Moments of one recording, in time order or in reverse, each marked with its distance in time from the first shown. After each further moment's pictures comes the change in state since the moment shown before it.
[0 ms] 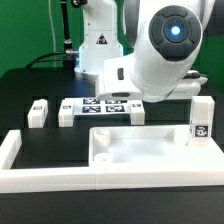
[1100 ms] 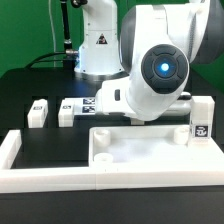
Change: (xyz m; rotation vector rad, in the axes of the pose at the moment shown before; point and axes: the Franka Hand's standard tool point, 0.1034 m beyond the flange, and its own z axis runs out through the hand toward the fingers) arm 0.015 0.002 0.058 0.005 -0.038 0.033
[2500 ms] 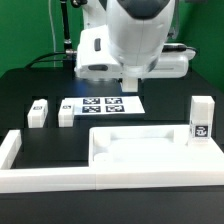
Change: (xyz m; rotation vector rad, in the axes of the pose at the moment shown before) arm -0.037 0.029 -0.117 0.052 0.154 -0.005
